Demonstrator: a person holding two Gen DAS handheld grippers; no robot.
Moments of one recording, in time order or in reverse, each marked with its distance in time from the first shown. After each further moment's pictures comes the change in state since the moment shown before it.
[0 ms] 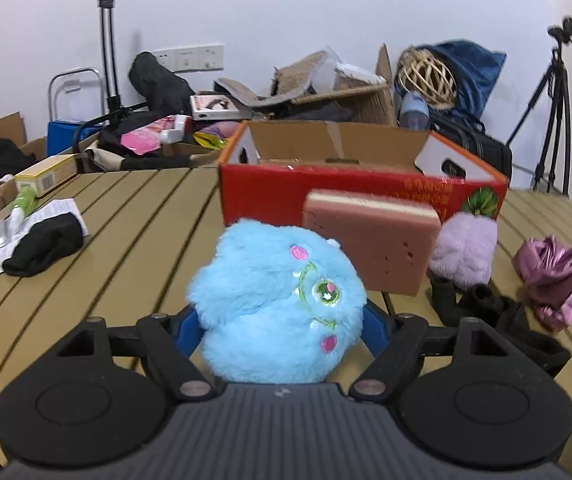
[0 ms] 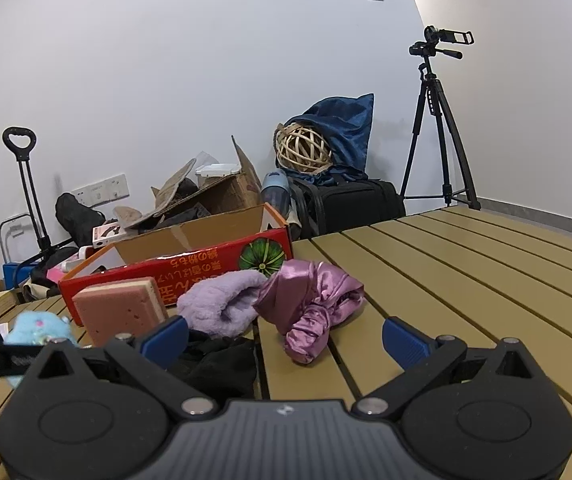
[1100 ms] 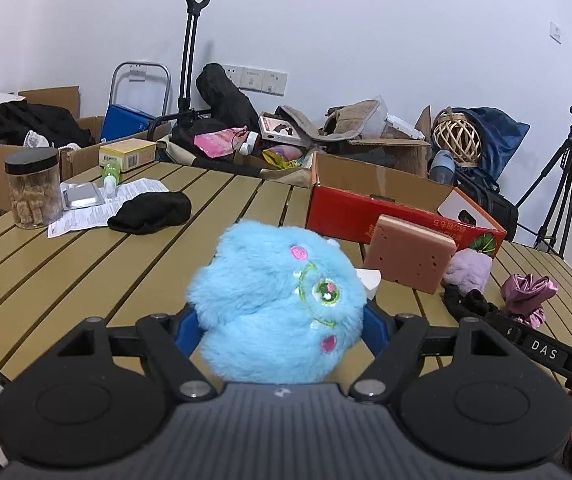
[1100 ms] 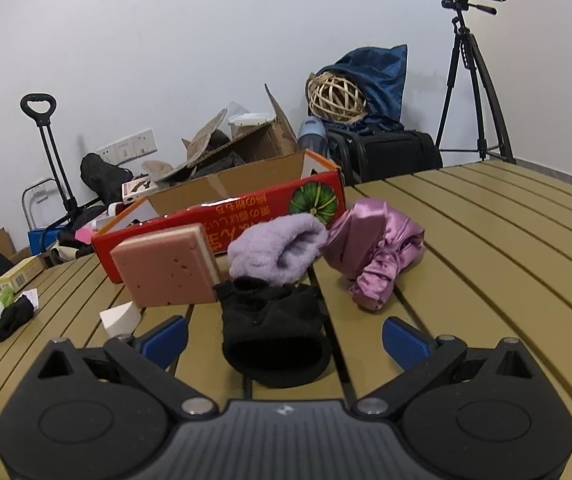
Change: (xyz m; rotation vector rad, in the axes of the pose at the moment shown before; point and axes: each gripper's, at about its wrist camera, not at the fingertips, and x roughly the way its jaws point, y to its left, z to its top) left arm -0.107 0.078 -0.033 -0.179 -0.068 0.015; right arm 0.019 0.032 -0.010 0.011 0.164 0.080
